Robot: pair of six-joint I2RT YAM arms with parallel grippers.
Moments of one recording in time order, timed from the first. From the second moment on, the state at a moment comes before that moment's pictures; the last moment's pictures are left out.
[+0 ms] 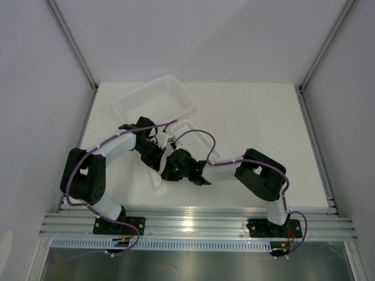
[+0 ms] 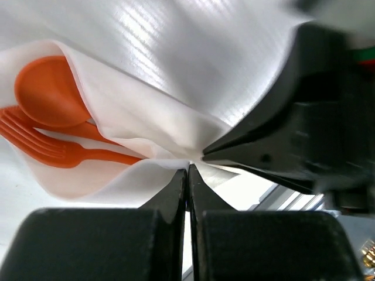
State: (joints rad) left arm -0.32 1.58 1.00 -0.82 0.46 0.40; right arm 1.08 1.98 1.08 0.28 -0.02 0.98
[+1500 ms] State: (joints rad) left arm -0.36 1.69 1.04 -0.78 0.58 0.39; right arm 1.03 1.97 1.01 0.32 -0.03 0.96
